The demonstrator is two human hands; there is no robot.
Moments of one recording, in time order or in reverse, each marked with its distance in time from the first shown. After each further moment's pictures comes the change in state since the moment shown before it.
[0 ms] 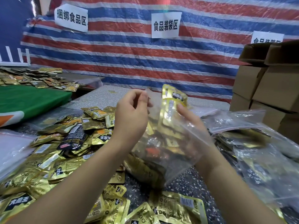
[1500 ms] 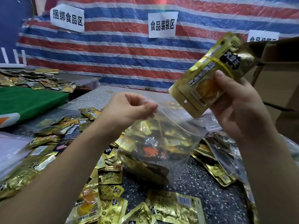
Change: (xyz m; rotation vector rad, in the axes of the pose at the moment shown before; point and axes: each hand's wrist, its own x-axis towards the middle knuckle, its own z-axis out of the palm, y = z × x) left_hand 0.013 0.022 -0.027 -0.126 -0.482 -0.242; right_hand -0.023 -0.081 -0.017 -0.034 -0.113 -0.517
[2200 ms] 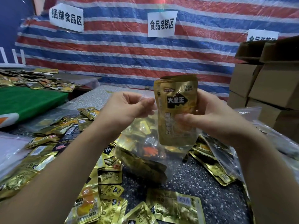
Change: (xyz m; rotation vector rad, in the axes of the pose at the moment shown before) left_hand 0.003 -0.003 0.002 0.000 0.057 0.021; right_hand -0.012 0.010 0.003 -0.820 -0.411 0.183
